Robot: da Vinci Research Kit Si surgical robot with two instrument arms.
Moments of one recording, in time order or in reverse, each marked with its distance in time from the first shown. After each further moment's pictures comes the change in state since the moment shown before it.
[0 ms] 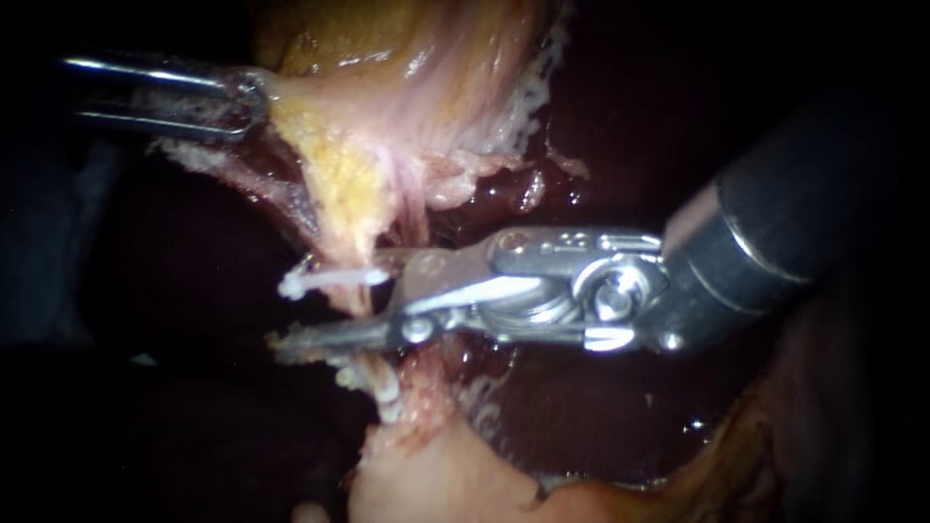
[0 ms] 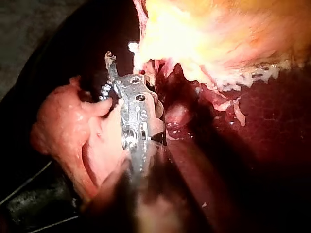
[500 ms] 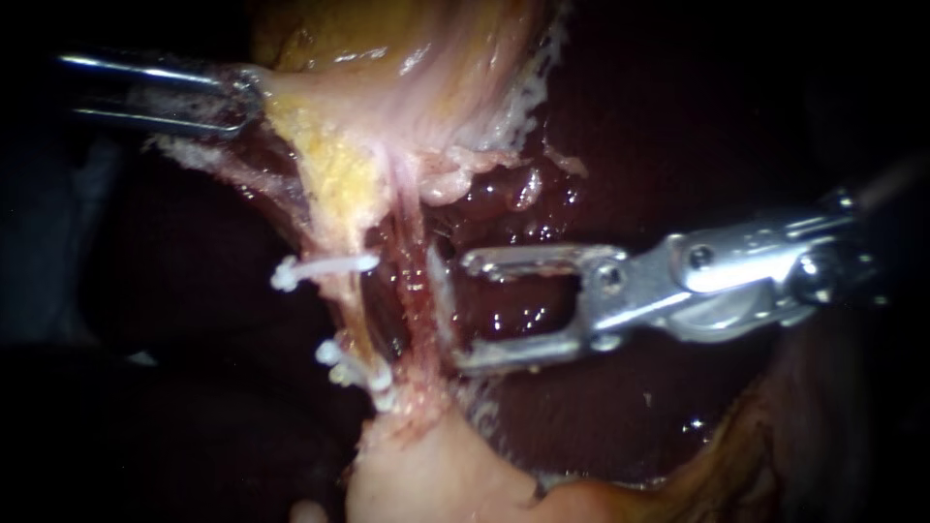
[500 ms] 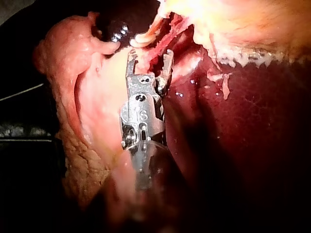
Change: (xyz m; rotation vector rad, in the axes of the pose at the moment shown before) right arm -0.002 -0.001 -0.014 -0.023 -0.016 -0.225; left arm 0.000 0.000 0.000 -0.003 -0.001 0.002
